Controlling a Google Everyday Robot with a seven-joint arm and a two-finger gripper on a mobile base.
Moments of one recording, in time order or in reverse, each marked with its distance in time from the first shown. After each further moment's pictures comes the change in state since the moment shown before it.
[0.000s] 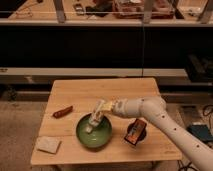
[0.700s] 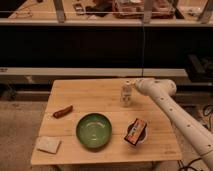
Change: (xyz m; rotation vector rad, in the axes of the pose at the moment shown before) arm 0.207 0.126 -0.034 -0.242 0.464 0.251
